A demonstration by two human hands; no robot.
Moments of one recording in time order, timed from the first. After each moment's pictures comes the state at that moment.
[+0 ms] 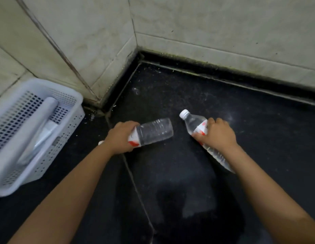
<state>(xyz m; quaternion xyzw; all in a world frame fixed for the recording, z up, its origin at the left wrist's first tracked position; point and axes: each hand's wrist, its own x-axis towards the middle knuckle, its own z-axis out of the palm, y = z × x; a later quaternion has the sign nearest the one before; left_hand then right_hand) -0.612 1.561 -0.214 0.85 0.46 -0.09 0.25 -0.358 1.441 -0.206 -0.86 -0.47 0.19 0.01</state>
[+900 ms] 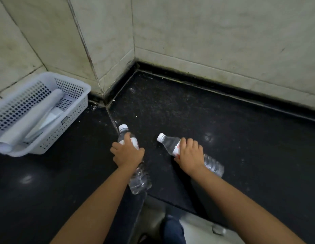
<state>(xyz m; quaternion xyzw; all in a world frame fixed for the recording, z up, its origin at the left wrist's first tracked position) -0.612 1.405 -0.210 0.63 0.72 0.07 0.30 -0.465 1.322 -0.200 -0.84 -0.53 0.08 -0.08</state>
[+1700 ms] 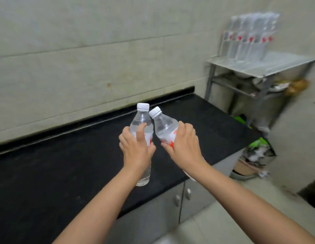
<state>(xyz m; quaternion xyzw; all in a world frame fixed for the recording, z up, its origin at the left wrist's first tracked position) -0.270 0.960 -0.081 0.93 0.12 0.31 0.15 -0.228 0.841 -0.070 -0.93 -0.20 -0.19 0.24</state>
